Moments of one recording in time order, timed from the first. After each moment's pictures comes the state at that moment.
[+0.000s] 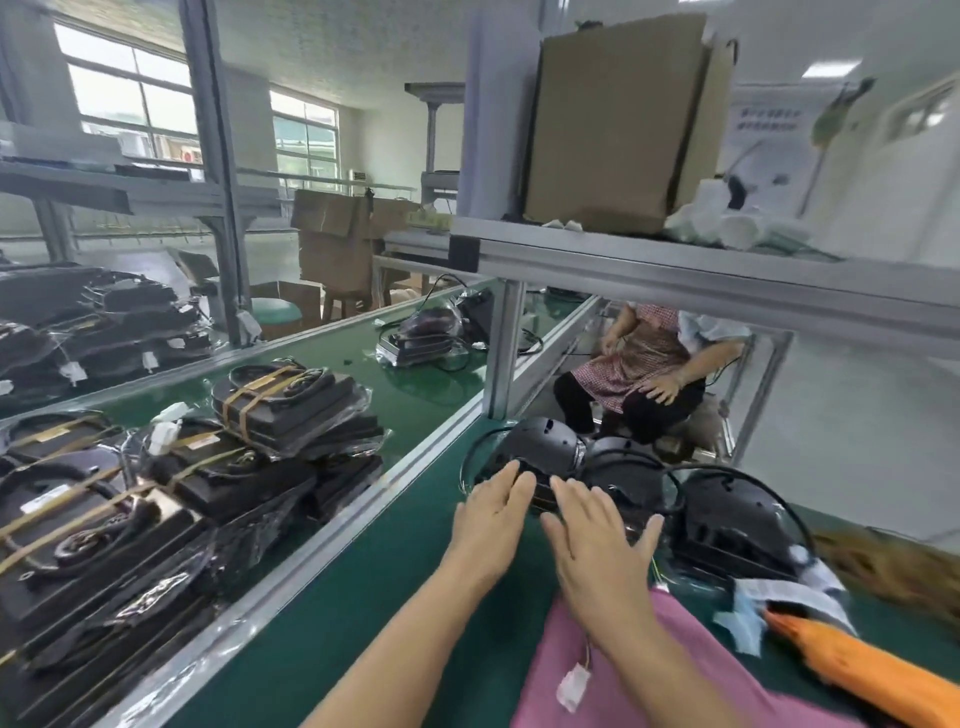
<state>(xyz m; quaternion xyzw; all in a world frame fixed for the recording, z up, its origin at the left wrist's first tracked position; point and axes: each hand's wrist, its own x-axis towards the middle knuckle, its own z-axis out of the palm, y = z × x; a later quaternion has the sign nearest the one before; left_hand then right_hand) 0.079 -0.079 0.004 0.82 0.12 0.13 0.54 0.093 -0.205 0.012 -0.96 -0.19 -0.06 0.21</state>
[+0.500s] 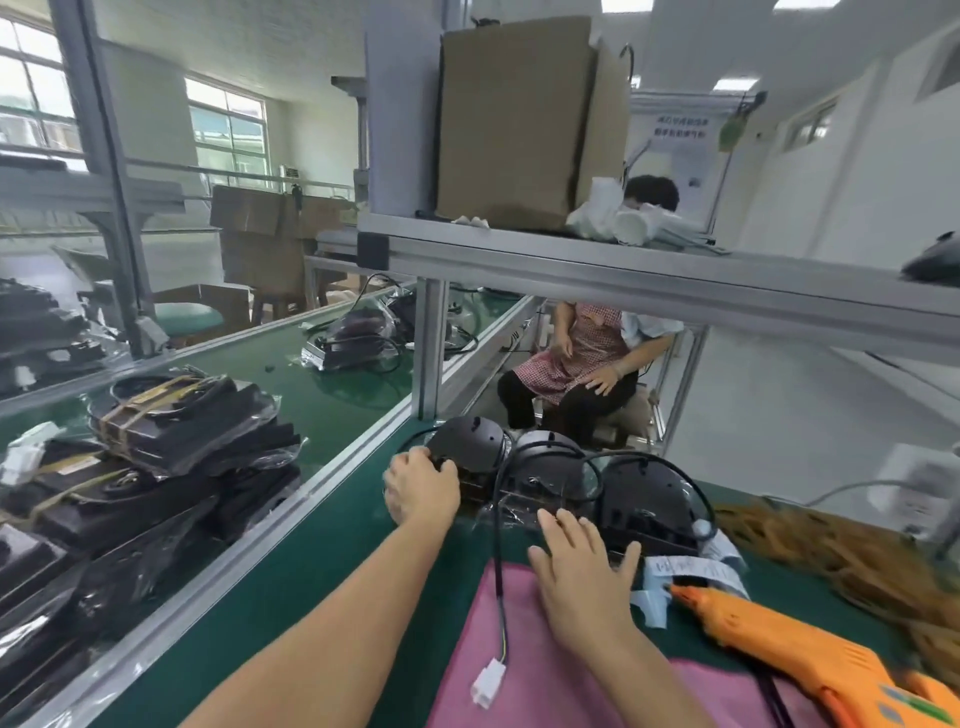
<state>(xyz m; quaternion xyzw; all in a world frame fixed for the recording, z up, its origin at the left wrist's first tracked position) 0.157 -0.088 0.000 0.83 0.32 0.18 0.41 0.111 -0.265 -0.011 -0.98 -0.13 -0.01 0.15</state>
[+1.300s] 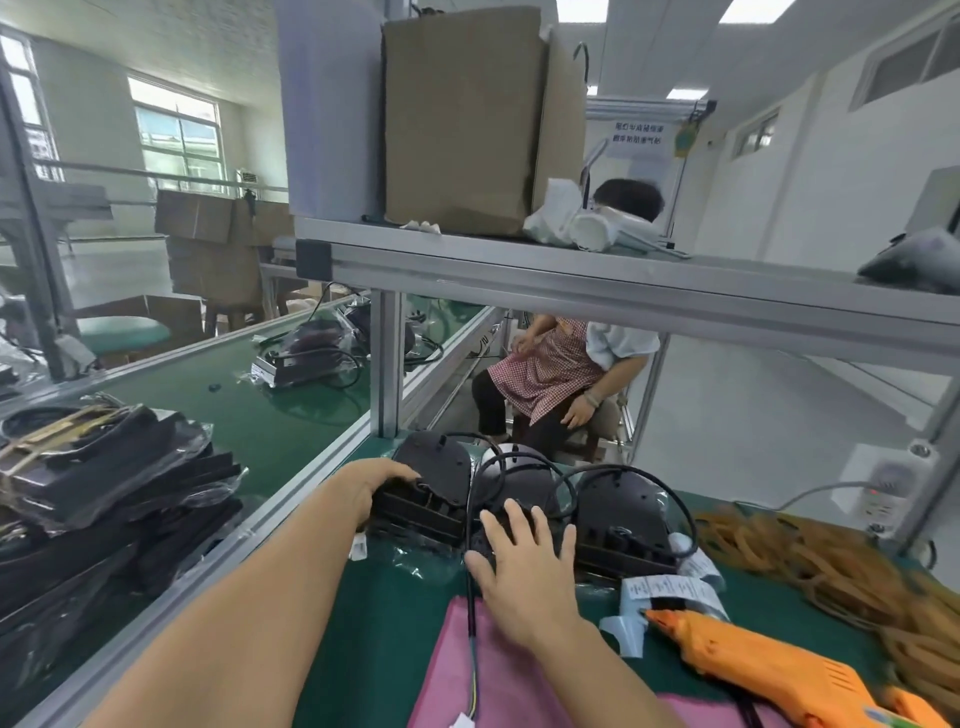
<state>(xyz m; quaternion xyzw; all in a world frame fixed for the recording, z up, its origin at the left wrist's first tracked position) 0.217 -0.031 0.009 0.65 0.32 -0.10 0.68 0.160 -0.245 -0.022 -0.98 -0.18 -0.03 0.11</state>
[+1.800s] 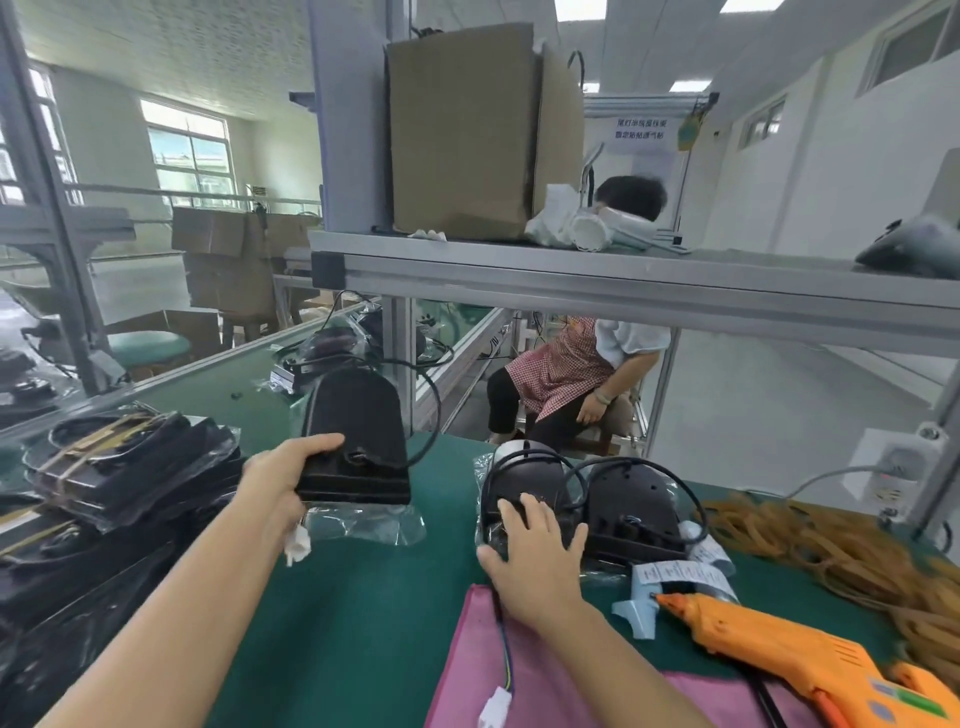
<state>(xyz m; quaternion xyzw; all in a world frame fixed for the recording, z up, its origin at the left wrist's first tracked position) 0.132 0.018 0.056 0.52 0.29 0.14 0.79 0.146 -0.237 -0.008 -0.97 -0.15 -0.02 0.18</state>
